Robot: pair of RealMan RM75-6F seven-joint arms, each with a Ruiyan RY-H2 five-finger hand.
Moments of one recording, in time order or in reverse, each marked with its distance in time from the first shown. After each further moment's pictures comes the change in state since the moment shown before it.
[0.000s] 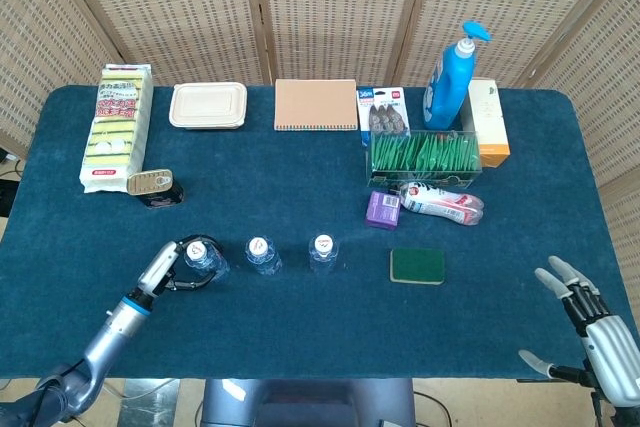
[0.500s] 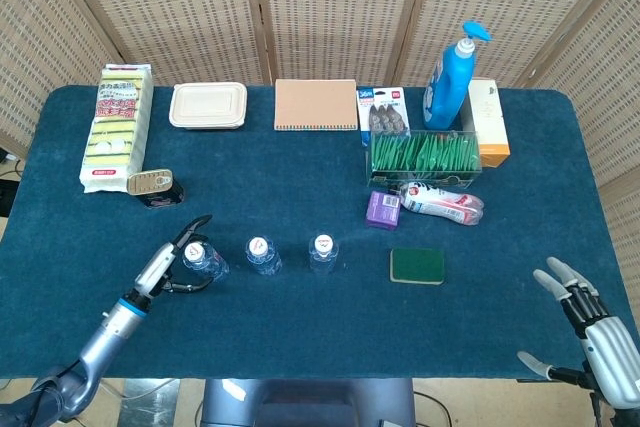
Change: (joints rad) left arm 0.007 0.005 0.003 0.017 0.003 0.024 0.005; right arm -0.002 0.002 -0.002 -0.002 -0.013 0.008 -0.002
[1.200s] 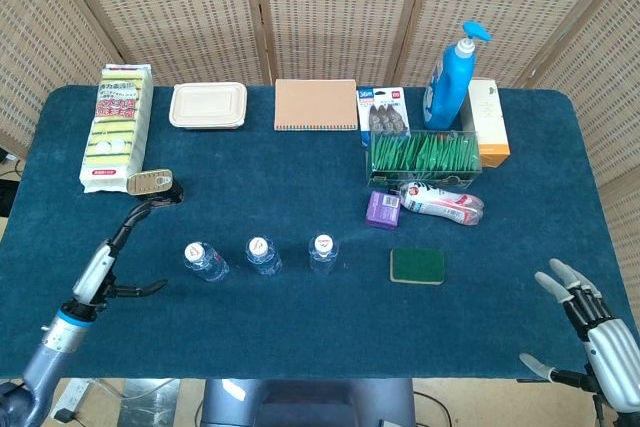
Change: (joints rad) left arm 0.089 0.265 -0.026 -0.258 0.008 0.269 0.122; right arm -0.008 0.008 -0.002 -0.007 -0.003 0.010 -0.021
